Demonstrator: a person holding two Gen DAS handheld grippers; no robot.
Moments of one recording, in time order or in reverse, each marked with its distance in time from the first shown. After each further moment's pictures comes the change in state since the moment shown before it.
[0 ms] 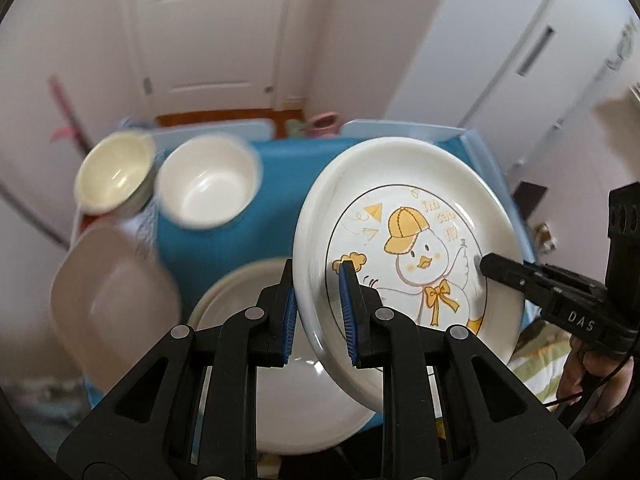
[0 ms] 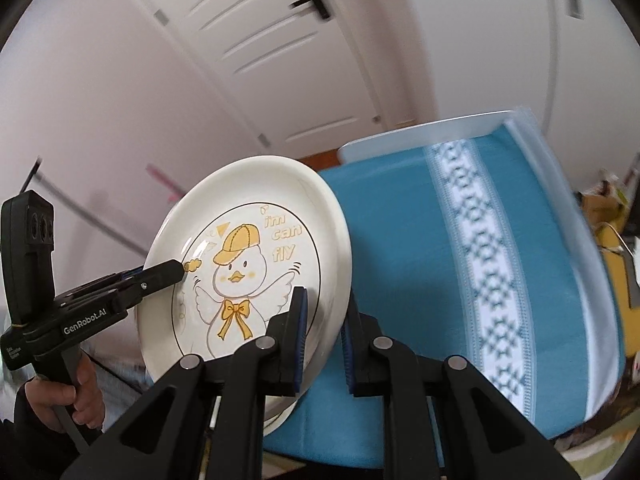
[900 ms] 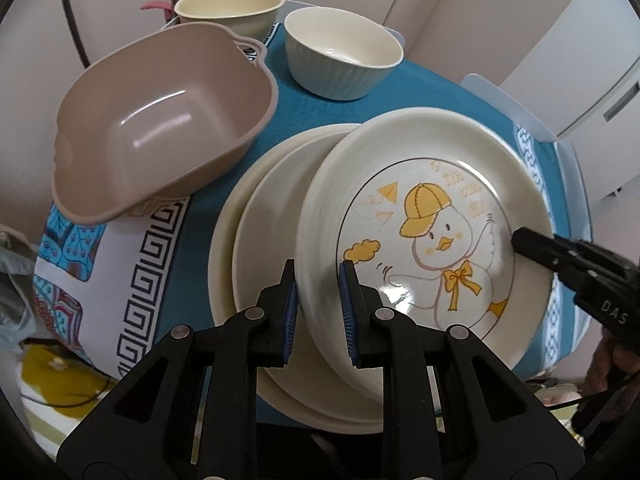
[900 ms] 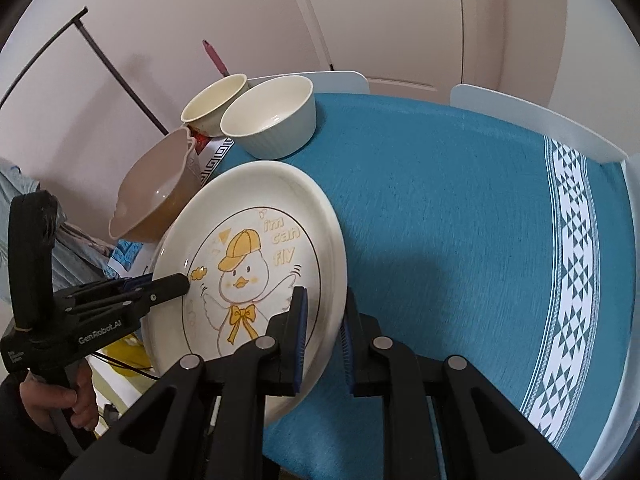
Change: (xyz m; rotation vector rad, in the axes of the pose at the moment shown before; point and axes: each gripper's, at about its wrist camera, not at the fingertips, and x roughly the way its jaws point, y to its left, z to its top) left arm 0.057 0.054 -0.110 -0.317 0.026 0.142; right arm 0.092 0.037 -0.025 -0.375 0.170 0.019
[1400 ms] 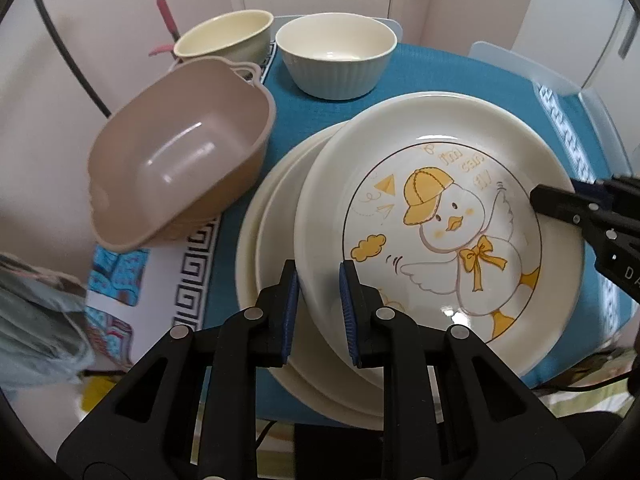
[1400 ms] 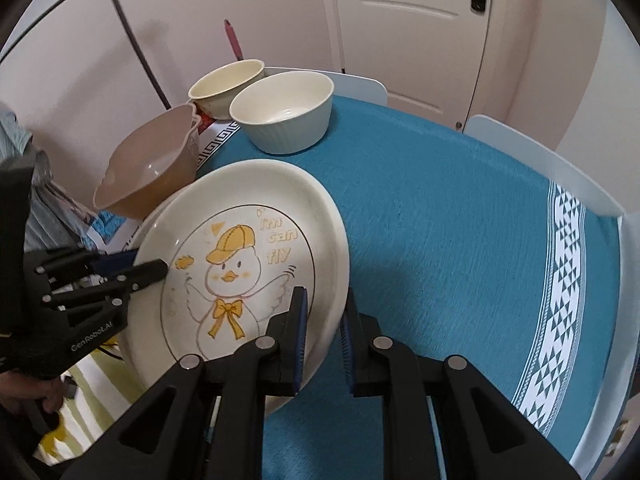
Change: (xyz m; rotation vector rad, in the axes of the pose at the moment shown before) left arm -0.001 -0.025 -0.008 0.177 -0.033 0.218; right arm 0.008 0.018 0.002 -0.171 -0.011 -0.093
